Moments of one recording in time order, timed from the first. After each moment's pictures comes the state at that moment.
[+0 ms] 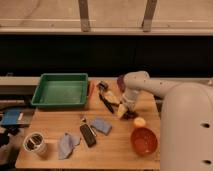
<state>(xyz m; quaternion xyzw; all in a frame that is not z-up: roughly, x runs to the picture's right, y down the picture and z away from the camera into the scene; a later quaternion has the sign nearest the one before) 0.141 0.145 0.881 -0.38 0.13 0.47 0.78</state>
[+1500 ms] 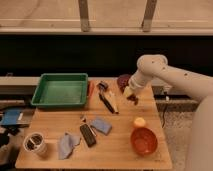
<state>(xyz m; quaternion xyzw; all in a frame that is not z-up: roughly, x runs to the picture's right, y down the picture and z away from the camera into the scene) 0.154 0.010 0.798 -0.28 0.02 0.53 0.80</state>
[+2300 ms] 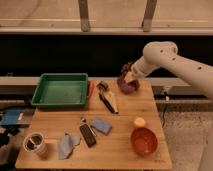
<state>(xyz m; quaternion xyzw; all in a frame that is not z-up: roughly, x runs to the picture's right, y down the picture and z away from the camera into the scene) 0.158 -0.049 0.776 -0.22 -0.03 0.55 0.81</state>
